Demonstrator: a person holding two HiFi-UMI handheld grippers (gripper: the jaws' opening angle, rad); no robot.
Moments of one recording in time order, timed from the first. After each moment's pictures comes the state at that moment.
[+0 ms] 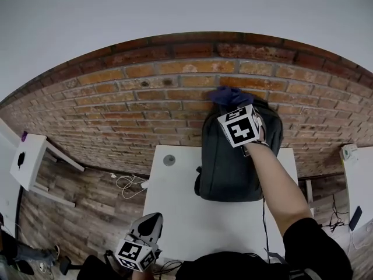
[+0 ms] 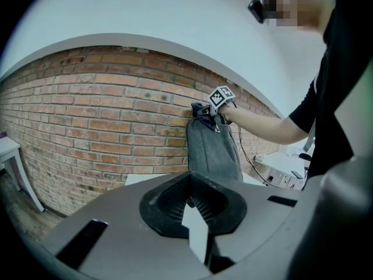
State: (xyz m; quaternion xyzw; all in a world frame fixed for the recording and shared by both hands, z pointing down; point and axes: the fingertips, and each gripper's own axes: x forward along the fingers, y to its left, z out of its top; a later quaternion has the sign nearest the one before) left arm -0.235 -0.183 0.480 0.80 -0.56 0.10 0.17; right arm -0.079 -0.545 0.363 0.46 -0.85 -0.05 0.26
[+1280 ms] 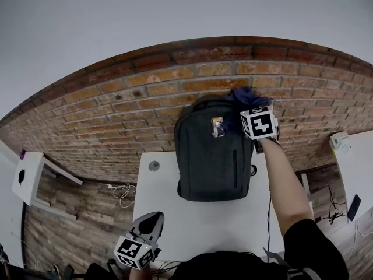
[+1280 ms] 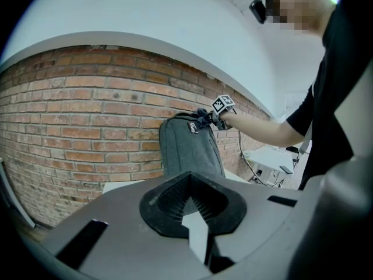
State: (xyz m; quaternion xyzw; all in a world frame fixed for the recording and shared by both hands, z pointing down) left arm -0.155 -0.198 0.461 0.84 -0.51 0.12 0.15; right arm 0.115 -0.568 0.369 0.56 -0.80 0.02 0.21
